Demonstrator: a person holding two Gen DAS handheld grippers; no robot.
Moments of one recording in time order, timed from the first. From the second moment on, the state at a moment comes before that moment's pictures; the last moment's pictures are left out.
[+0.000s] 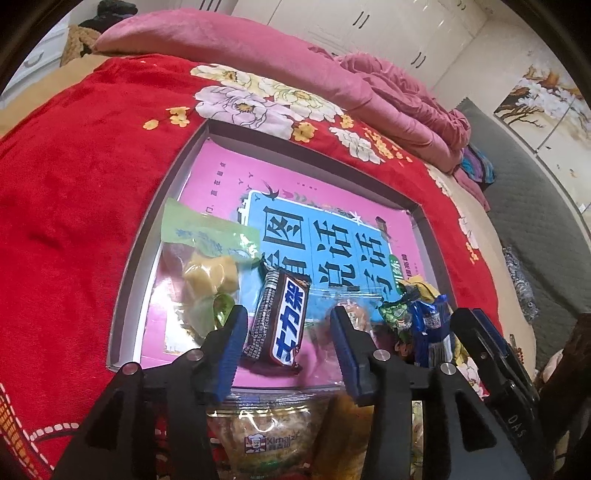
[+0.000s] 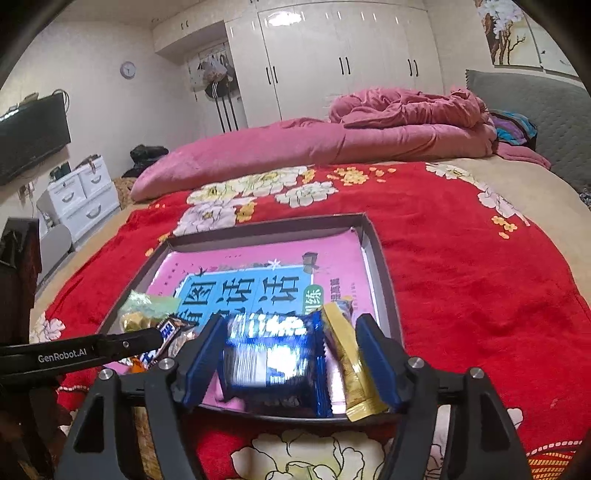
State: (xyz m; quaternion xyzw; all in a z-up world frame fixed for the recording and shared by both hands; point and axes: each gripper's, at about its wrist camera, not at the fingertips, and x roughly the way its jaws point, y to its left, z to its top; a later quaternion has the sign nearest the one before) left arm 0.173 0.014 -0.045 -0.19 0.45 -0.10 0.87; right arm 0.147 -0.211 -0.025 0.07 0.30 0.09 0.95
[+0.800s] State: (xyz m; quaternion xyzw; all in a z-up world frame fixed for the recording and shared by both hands) left arm 0.148 0.015 -0.021 -0.18 0.42 -0.10 0.88; right arm 0.121 -0.216 -0.006 0.06 0.26 0.09 0.96
